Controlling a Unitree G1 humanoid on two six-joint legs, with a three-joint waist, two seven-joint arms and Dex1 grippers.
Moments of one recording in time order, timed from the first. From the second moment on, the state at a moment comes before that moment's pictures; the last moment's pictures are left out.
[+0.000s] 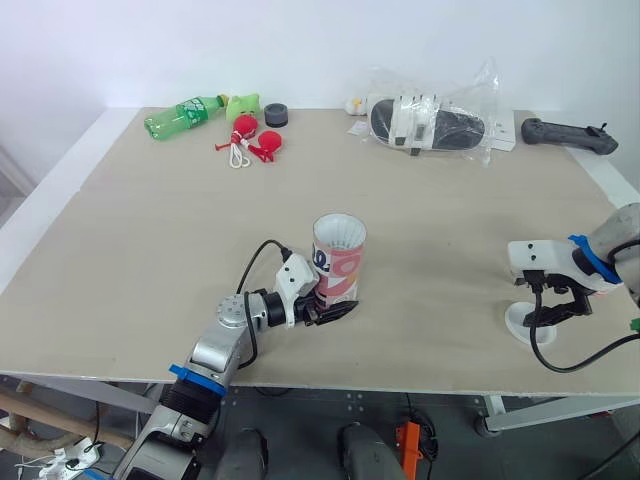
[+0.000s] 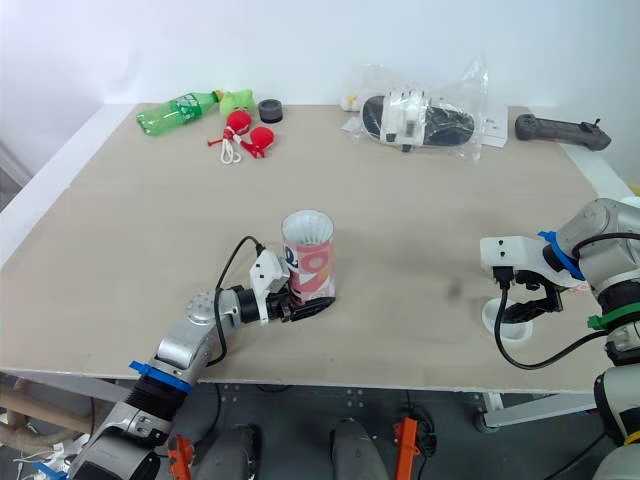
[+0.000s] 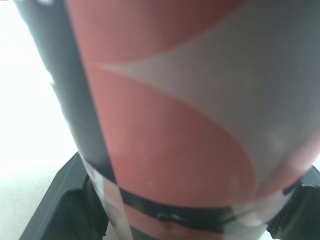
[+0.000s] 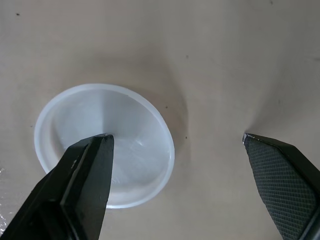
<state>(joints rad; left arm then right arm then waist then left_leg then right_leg) -0.42 0.16 -0.24 0.19 -0.20 0.13 -0.86 -0.88 -1.09 0.42 0.76 -0.30 -0.03 1.55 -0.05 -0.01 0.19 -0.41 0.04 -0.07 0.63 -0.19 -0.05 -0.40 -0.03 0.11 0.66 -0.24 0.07</state>
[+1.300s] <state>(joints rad) -0.49 0.16 -0.27 0.33 -0.15 -0.02 -0.88 -1.48 -0.89 0.56 0.42 0.39 0.39 1.57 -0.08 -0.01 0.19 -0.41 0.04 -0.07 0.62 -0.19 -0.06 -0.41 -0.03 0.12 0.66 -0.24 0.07</state>
